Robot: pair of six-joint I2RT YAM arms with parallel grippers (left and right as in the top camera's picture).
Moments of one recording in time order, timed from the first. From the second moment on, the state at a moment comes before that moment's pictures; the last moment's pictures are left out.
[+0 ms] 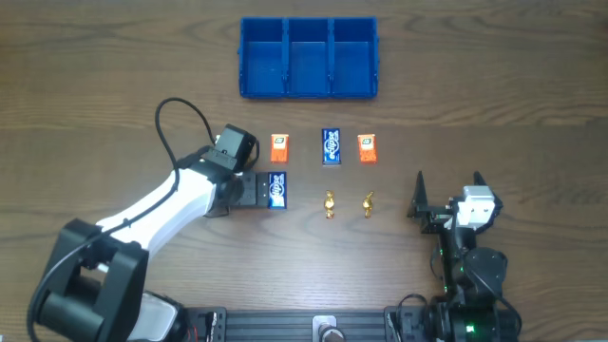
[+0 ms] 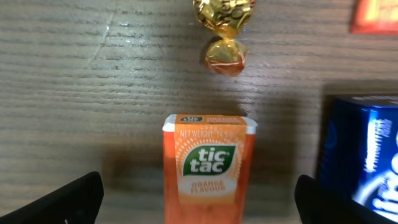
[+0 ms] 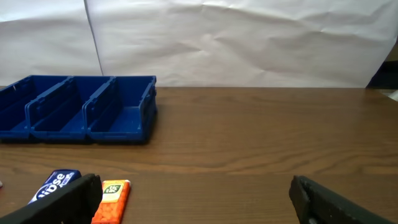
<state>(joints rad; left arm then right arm) -0.44 1.60 0.79 -0.55 -0.02 -0.44 0.03 0.01 0.01 -0.08 0.04 0.00</state>
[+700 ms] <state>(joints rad) -0.46 1.64 0.95 -0.66 -0.09 -0.52 0.03 0.01 0.01 -0.08 0.04 0.00</state>
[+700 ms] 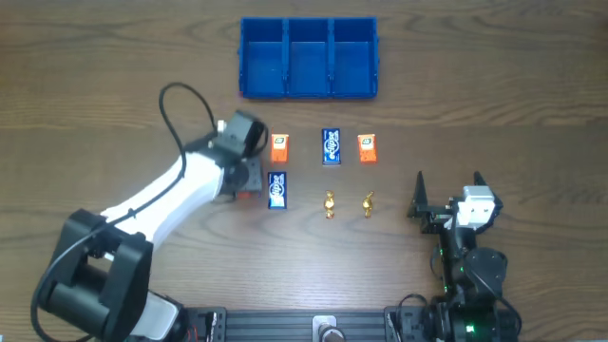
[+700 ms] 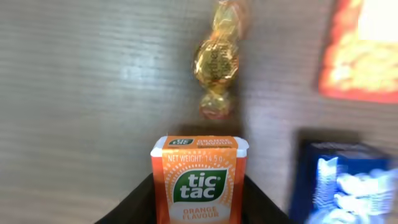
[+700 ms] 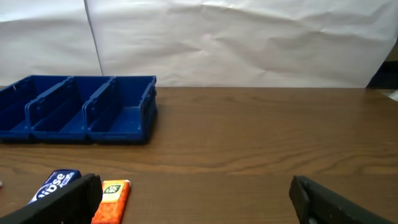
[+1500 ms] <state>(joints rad) -0.34 2.35 2.26 -1.00 -0.16 -0.37 0.03 0.01 0.01 -0.07 0.04 0.00</state>
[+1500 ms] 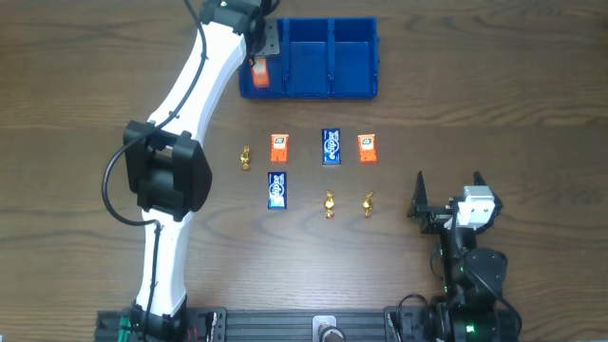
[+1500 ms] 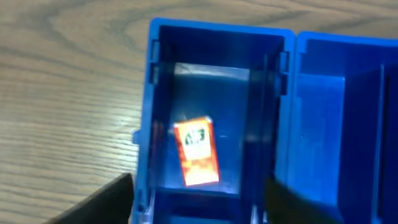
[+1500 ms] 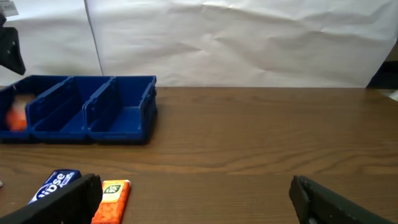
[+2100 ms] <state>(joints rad) -0.58 1.92 1.28 -0.71 -0.10 -0.61 0.03 0.01 0.01 -0.07 0.04 0.00</state>
